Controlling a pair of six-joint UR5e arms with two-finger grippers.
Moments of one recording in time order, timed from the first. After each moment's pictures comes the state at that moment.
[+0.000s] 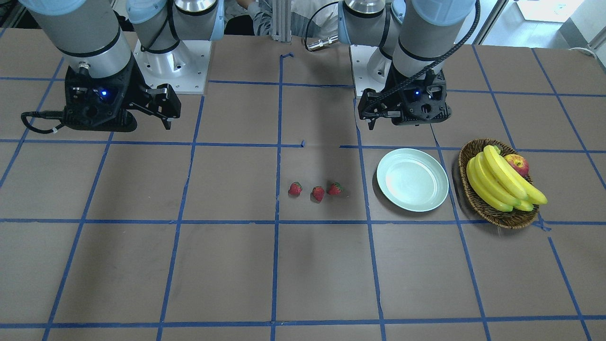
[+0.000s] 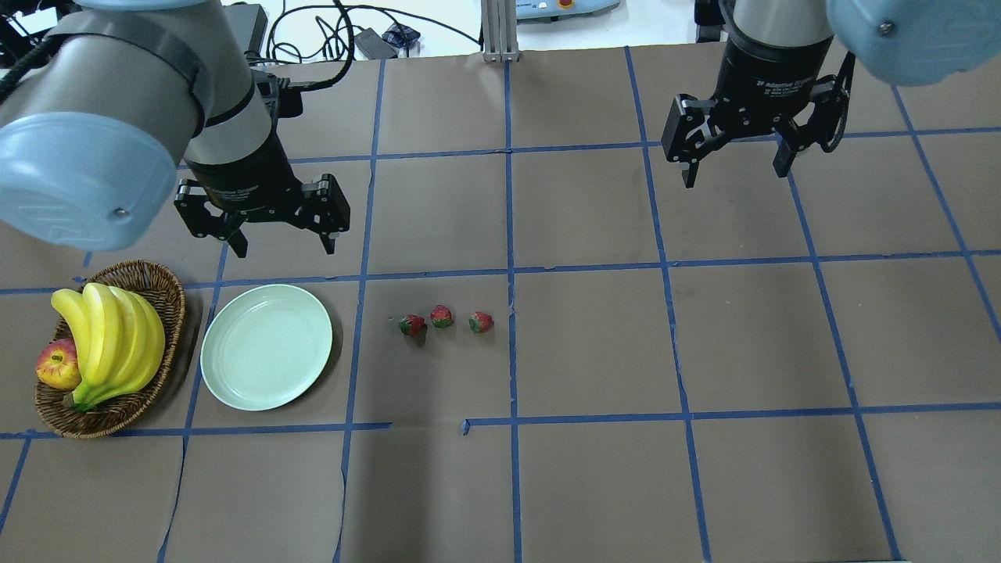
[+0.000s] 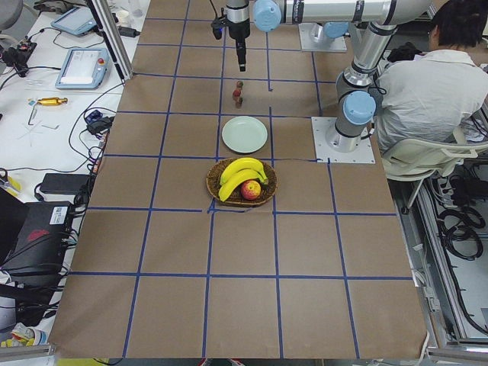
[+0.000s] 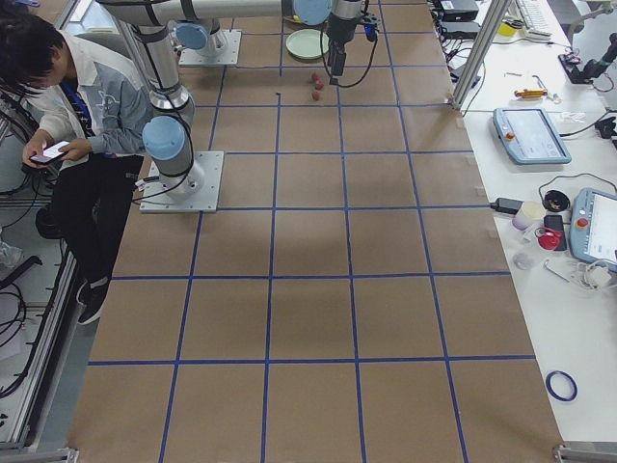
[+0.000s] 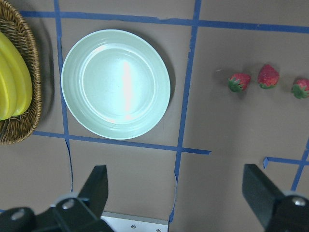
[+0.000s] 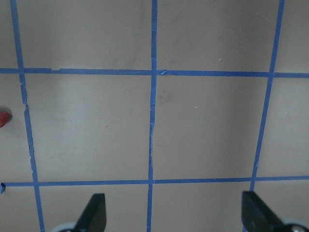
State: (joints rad) left arm -1.66 -1.57 -1.68 -1.53 1.64 -0.16; right arm 1.61 -1.49 1.46 -1.42 -1.63 0.02
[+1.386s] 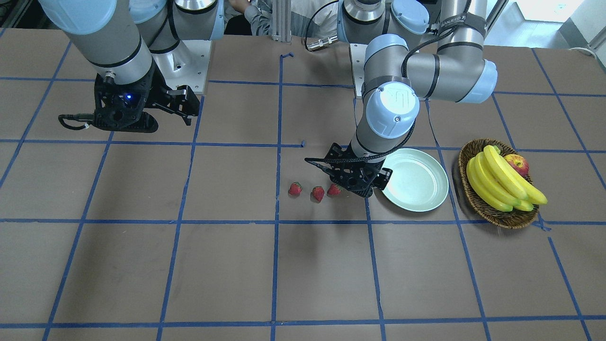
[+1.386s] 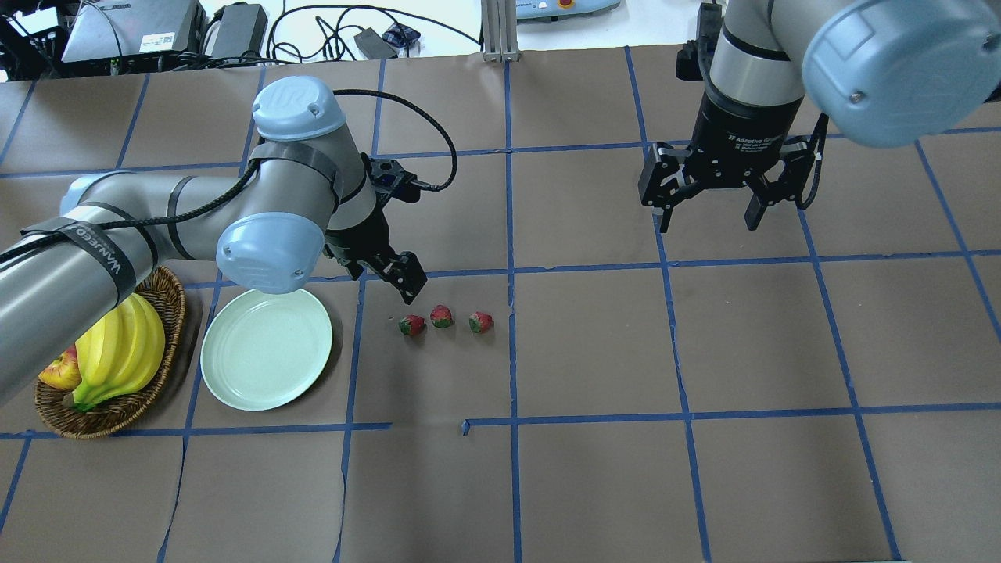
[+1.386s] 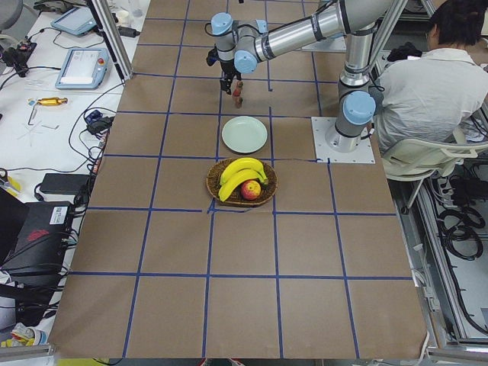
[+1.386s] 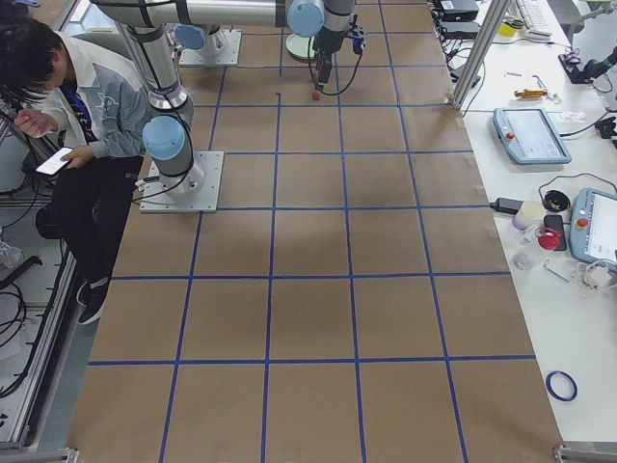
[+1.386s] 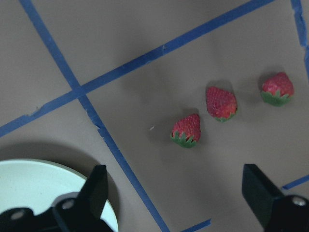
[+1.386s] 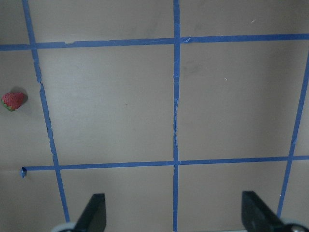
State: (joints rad) left arm -1.69 -1.83 -1.86 -1.17 1.50 0.41; right arm 1.63 -1.51 1.58 -1.45 -1.57 0.08
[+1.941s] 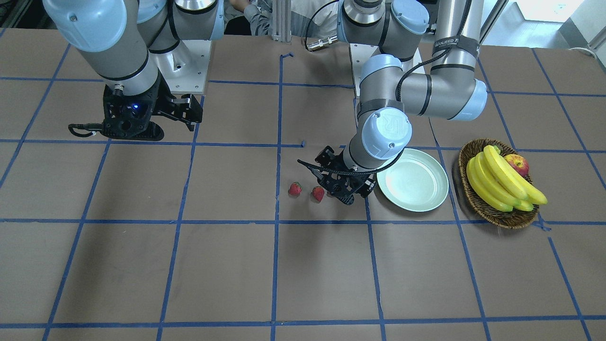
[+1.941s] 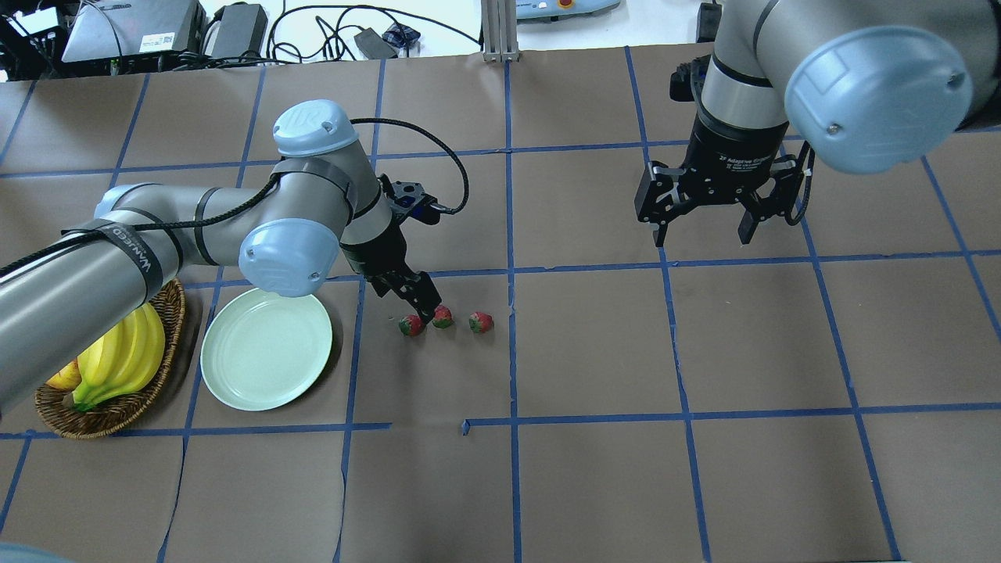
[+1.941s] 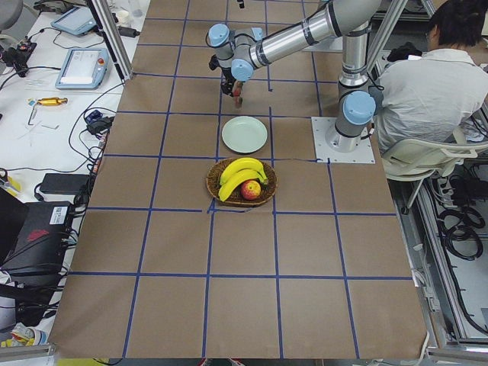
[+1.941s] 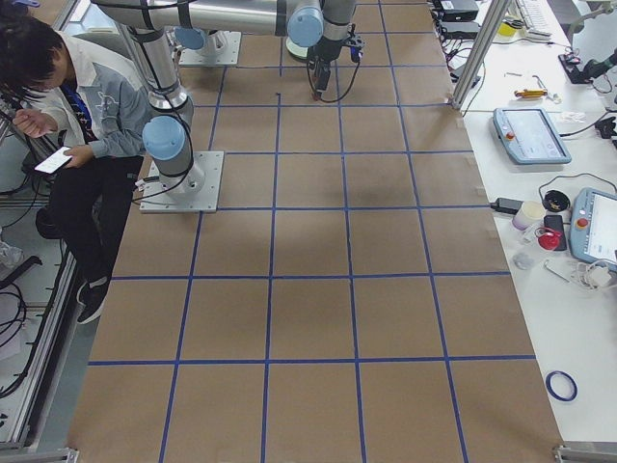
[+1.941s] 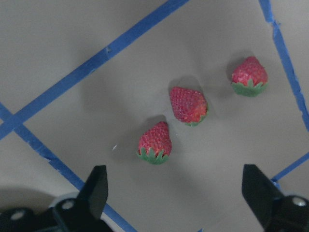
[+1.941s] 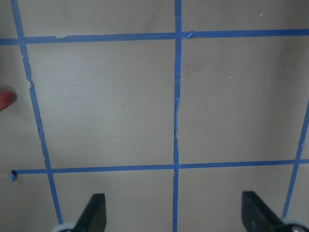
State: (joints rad) left arm -1.69 -1.89 -1.87 -1.18 1.43 0.55; right arm 1.63 -1.50 1.64 -1.51 -1.58 0.08
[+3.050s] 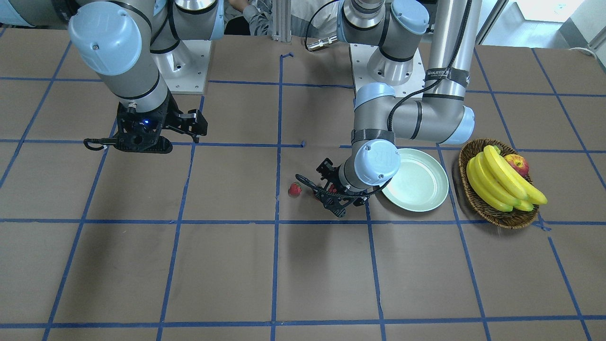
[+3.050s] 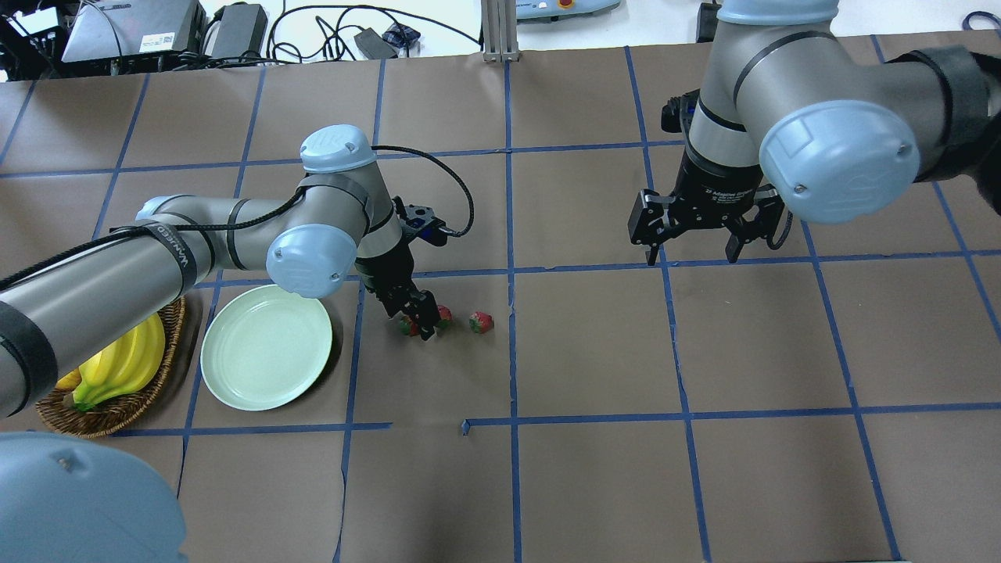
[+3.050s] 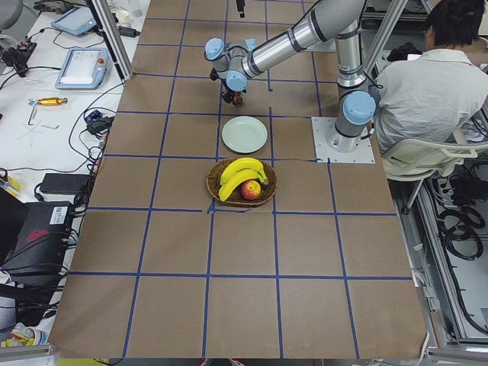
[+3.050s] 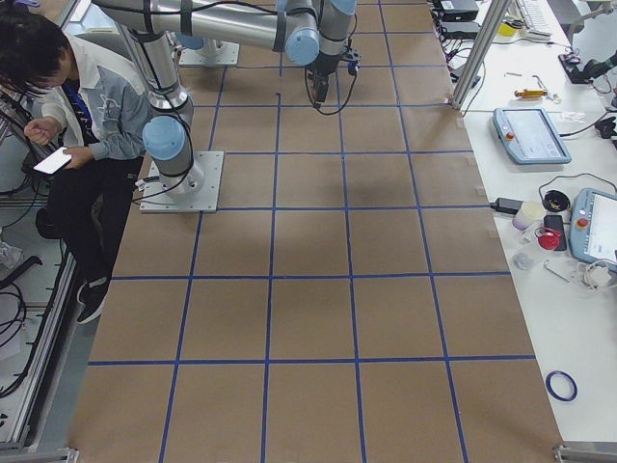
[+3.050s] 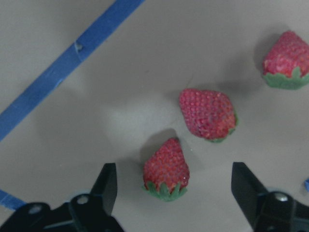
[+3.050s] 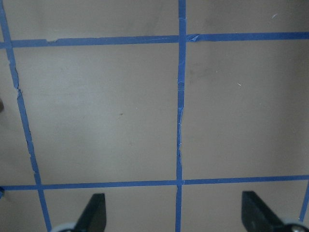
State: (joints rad) left arm -1.69 -1.99 -1.86 -1.17 1.44 0.61; right arm 1.63 -1.50 1.74 -1.63 -1.58 0.08
